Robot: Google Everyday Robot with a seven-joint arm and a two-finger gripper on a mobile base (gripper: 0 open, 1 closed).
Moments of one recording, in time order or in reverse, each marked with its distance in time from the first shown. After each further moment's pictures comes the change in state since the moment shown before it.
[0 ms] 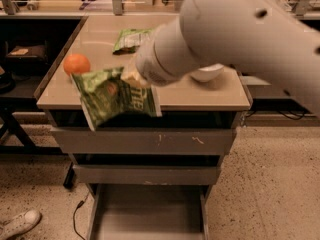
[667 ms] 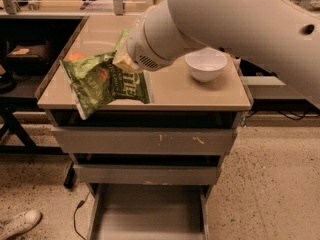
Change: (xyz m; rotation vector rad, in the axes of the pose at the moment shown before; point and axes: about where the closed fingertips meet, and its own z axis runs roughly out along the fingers) arm -0.033 -0.023 0.002 0.036 -0.028 -0.048
